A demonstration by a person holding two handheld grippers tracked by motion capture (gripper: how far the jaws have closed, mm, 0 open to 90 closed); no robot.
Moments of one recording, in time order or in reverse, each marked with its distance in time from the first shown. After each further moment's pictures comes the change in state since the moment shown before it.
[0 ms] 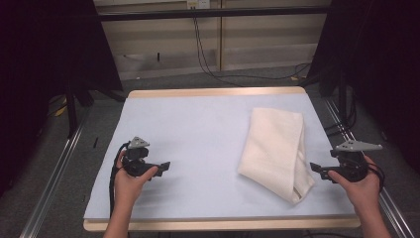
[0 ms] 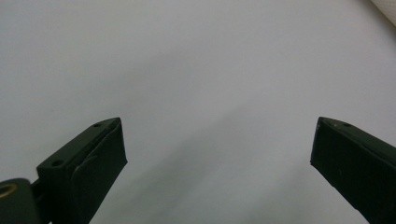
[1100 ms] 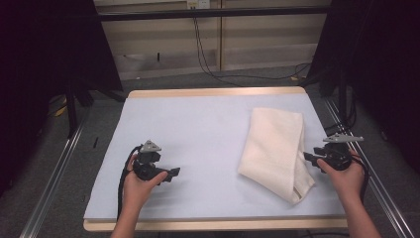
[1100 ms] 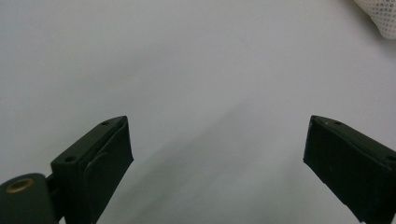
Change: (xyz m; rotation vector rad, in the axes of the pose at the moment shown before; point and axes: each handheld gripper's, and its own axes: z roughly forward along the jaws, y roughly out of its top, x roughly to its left) left arm -0.024 0.000 0.014 0.043 -0.068 0.054; right arm -0.002 0.010 0.044 0.042 -0.038 0.081
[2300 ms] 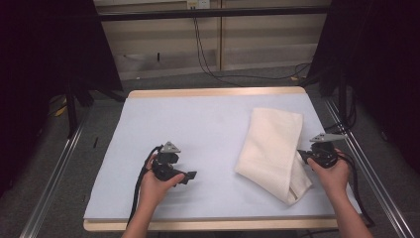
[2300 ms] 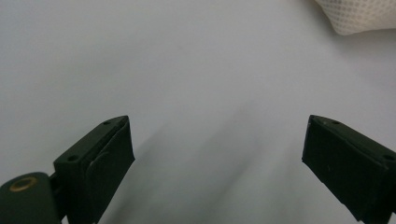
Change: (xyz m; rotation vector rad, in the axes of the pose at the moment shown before) left arm -0.032 0.015 0.038 0.059 -0.120 0.088; right arm 0.017 0.007 0.020 -0.007 0.120 -0.066
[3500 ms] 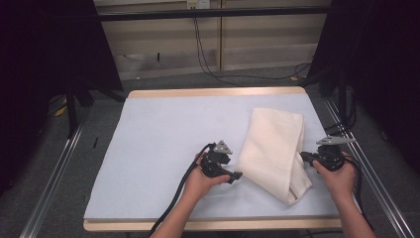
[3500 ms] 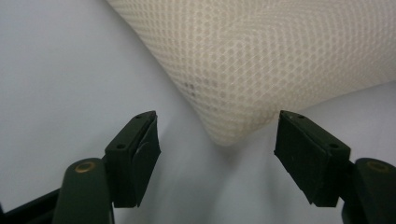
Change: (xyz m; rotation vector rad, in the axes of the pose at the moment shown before) left arm -0.074 0.063 0.080 -0.010 -0.201 0.173; right arm -0.006 -0.011 -0.011 -0.007 -0.022 0.032
